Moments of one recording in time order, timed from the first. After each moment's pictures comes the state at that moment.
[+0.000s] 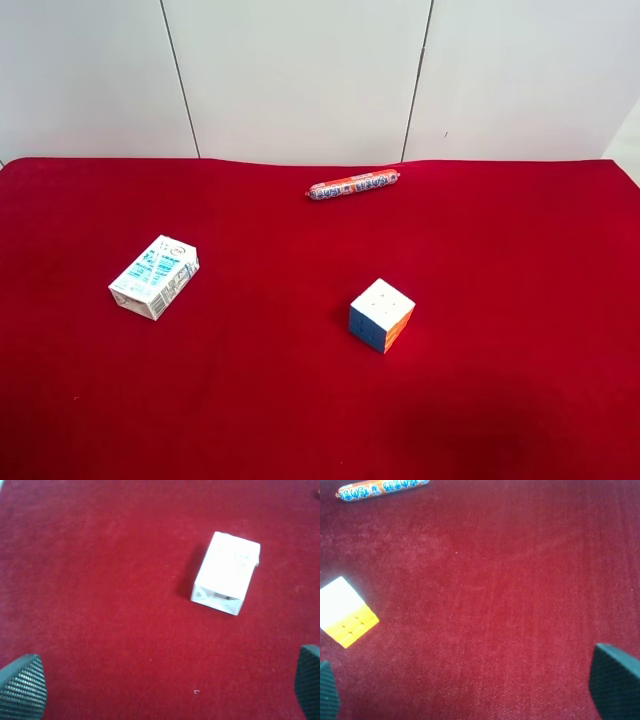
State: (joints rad) left arm 0.04 -0.01 -0.51 -0.05 1.07 0.00; right arm 0.14 0.00 -0.48 0.00 1.06 0.03
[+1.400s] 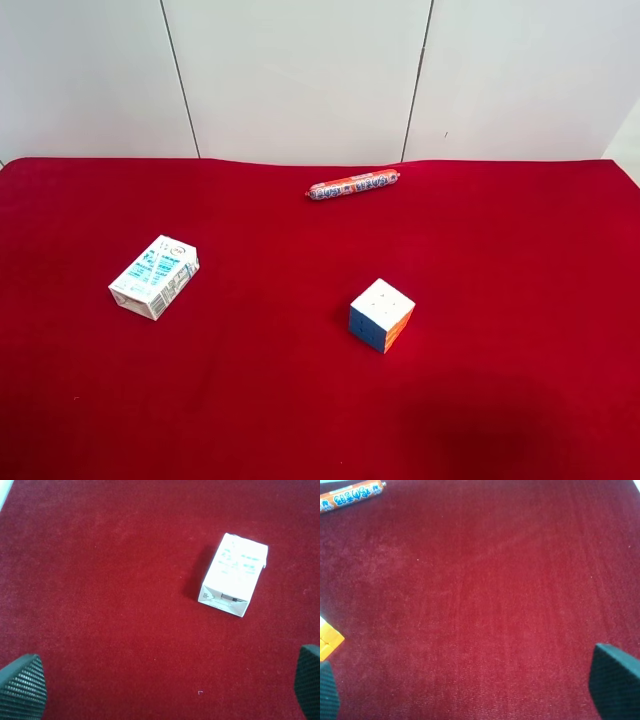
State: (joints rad) left arm 0.05 -0.01 -0.51 -0.05 1.07 0.00; right arm 0.00 0.00 -0.48 0.00 1.06 0.03
